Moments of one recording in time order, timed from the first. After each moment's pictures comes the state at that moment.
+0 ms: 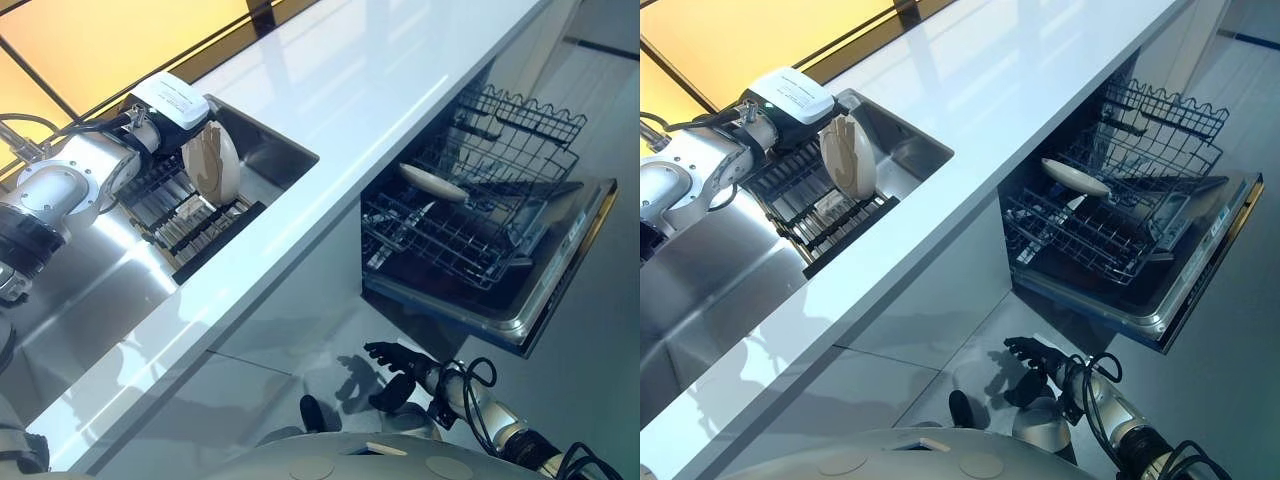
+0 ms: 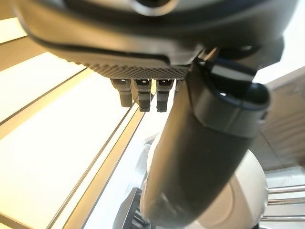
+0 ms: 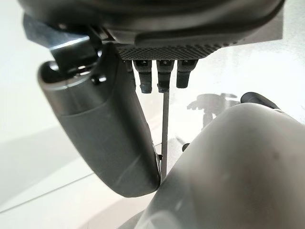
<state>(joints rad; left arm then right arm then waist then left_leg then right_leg) -1.01 1.17 -0.88 0.31 0.75 0.02 -0.19 0.03 -0.52 0.56 0.51 -0.10 0.07 0.21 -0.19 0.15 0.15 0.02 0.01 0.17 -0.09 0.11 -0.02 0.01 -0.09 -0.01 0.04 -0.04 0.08</state>
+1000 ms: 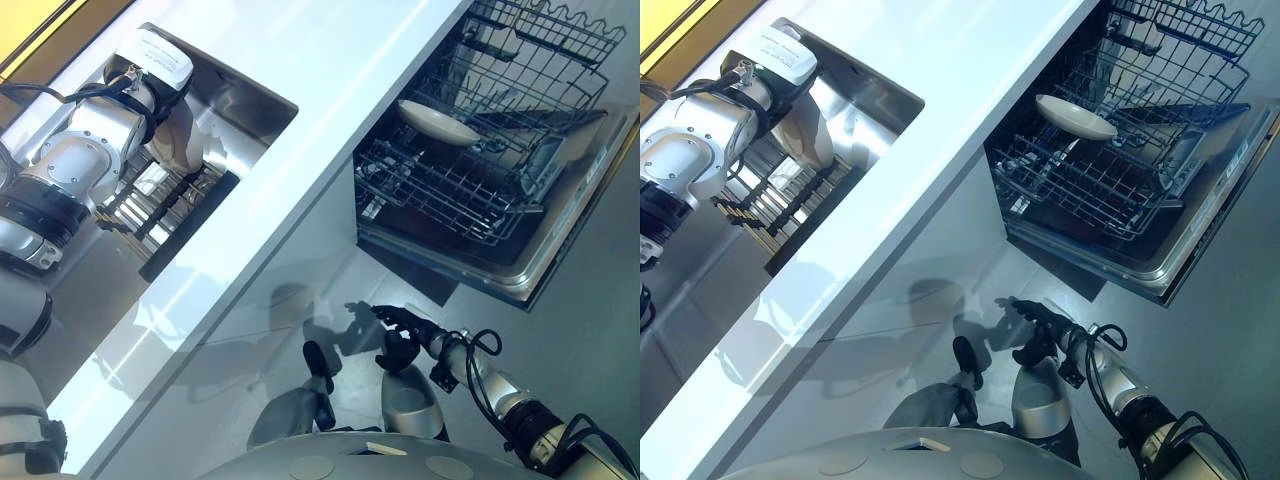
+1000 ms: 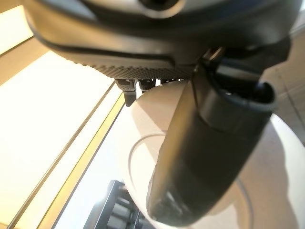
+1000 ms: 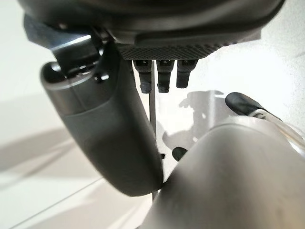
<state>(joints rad) -1.16 1.04 -0.89 0.45 0.88 0.15 -0.34 -0.07 -0.55 0.54 0.51 -0.10 0.05 0.14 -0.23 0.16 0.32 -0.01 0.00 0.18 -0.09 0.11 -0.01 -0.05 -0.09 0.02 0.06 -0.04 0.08</state>
